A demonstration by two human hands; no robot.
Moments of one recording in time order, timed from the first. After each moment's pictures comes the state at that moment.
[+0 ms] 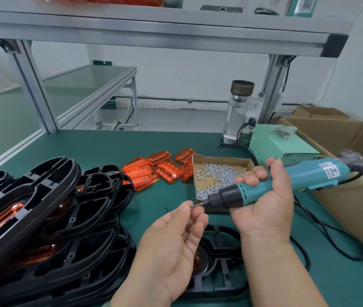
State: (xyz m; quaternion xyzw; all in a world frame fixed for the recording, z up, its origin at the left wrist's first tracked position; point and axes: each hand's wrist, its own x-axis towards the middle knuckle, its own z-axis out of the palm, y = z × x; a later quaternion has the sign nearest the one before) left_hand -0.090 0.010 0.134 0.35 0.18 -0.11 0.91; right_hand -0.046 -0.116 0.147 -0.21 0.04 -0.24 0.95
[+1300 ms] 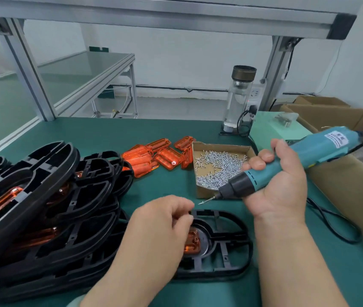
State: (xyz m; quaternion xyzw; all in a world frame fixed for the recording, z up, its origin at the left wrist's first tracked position) left_hand -0.107 0.041 0.134 0.89 -0.07 0.09 0.44; right_hand -0.047 -0.133 0.153 -0.27 0.05 -0.23 0.93
